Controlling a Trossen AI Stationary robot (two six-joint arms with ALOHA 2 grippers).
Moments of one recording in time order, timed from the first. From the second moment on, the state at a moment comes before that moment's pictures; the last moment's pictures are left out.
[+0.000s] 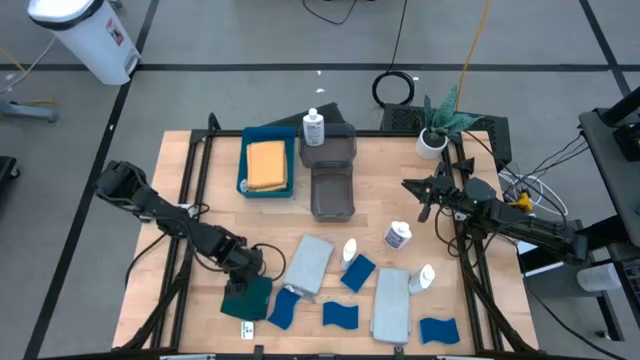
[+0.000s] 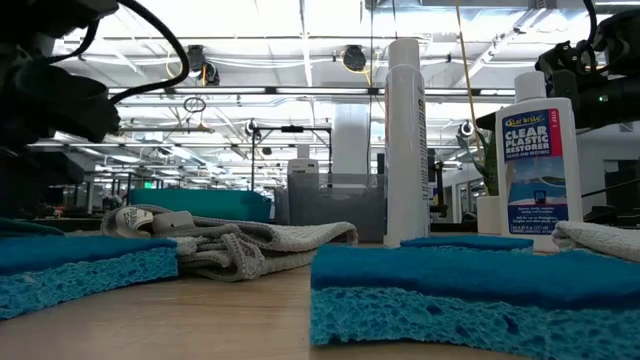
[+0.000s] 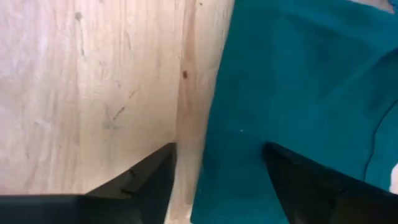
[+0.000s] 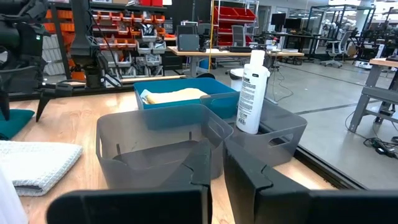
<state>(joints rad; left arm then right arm) -0.50 1.46 0.65 -0.53 0.22 -0.65 -0.38 0.08 0.02 0.04 0.02 -0.04</state>
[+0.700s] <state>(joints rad) -0.51 1.46 0.65 -0.52 0.06 -0.72 -0.38 0.08 0.02 0.04 0.02 -0.04</state>
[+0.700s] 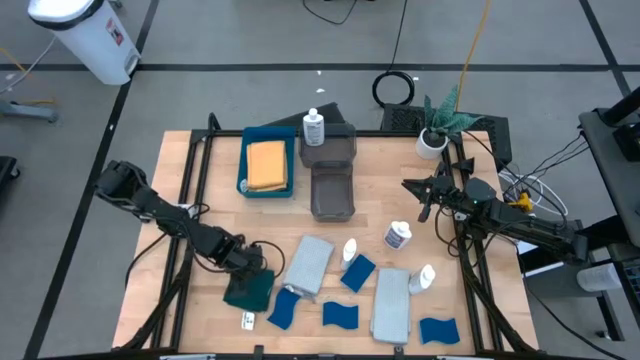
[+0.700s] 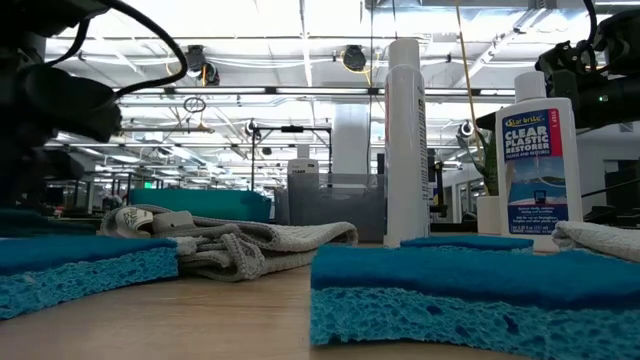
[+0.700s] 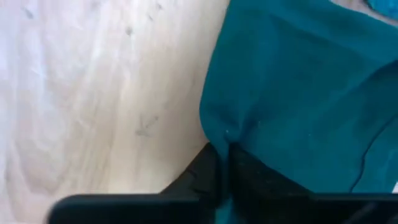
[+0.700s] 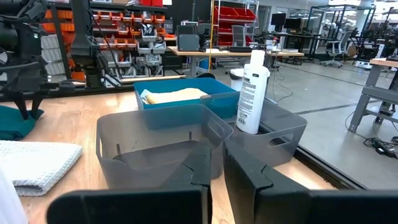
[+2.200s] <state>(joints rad) 0.02 1.35 1.25 -1.36 -0.74 -0.97 -0.38 0.08 0.02 0.04 0.02 -0.04</state>
